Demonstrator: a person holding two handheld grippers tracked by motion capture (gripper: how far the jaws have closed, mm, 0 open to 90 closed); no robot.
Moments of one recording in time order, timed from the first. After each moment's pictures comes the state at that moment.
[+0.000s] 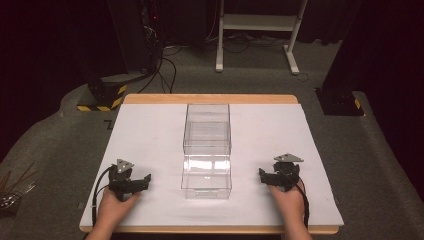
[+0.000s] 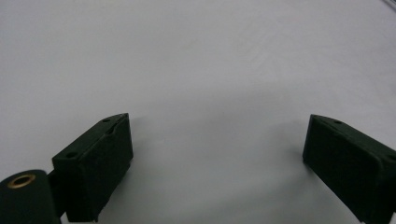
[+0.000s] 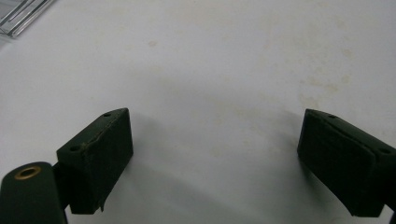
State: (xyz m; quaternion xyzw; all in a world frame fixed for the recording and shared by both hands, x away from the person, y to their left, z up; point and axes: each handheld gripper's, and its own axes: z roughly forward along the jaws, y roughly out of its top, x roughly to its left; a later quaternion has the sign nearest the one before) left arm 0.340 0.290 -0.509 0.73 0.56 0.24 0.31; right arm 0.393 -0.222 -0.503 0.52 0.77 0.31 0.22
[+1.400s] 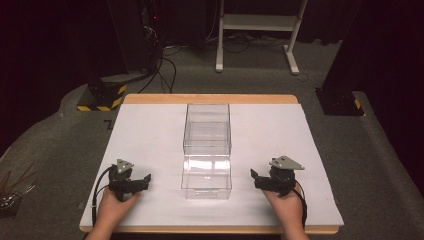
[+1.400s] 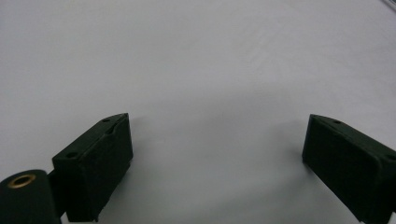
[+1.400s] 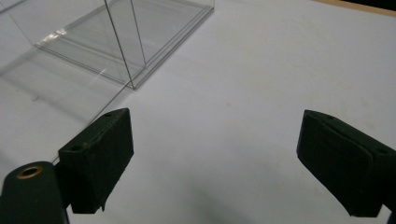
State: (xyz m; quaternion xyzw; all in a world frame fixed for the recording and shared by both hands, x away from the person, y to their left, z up) left arm 0.340 0.290 -0.509 0.73 0.56 0.24 0.31; right arm 0.358 -0.197 -0.464 0.44 0.77 0.40 0.24
